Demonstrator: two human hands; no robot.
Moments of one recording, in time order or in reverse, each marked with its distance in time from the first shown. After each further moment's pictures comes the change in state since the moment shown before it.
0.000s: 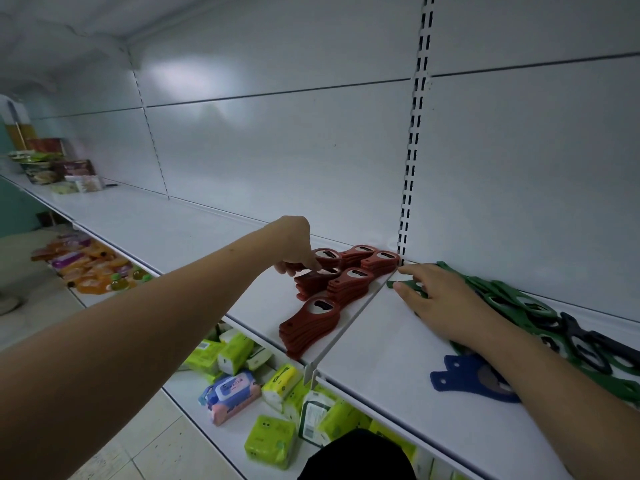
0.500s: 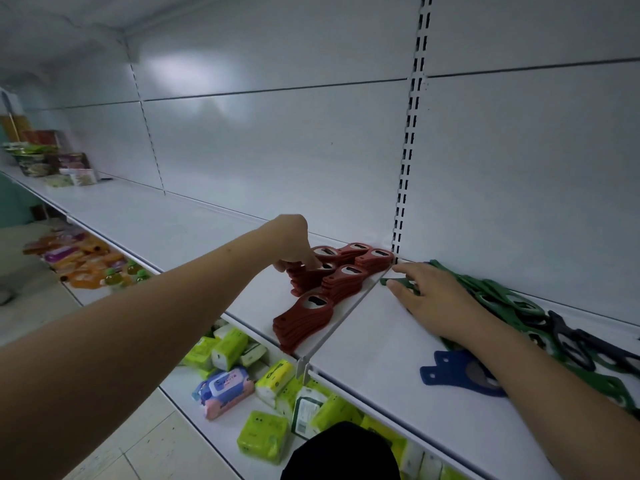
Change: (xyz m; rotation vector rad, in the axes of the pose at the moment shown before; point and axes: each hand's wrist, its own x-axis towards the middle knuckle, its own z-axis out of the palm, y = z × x) left_hand -0.009 0.006 0.003 0.025 0.045 0.000; right_hand -0.001 -0.001 -0.002 -0.006 -0.002 0.010
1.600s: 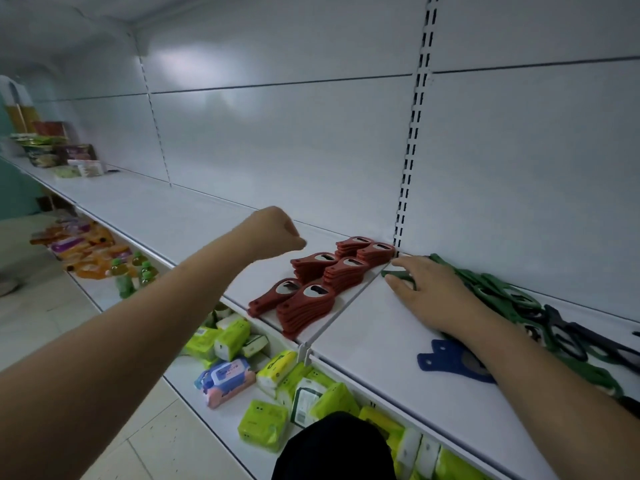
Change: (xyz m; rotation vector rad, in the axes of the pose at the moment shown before) left_hand -0.024 -0.029 -0.001 -0.092 0.193 0.048; right_hand -0.003 -0.005 0.000 -0.083 0.005 -0.064
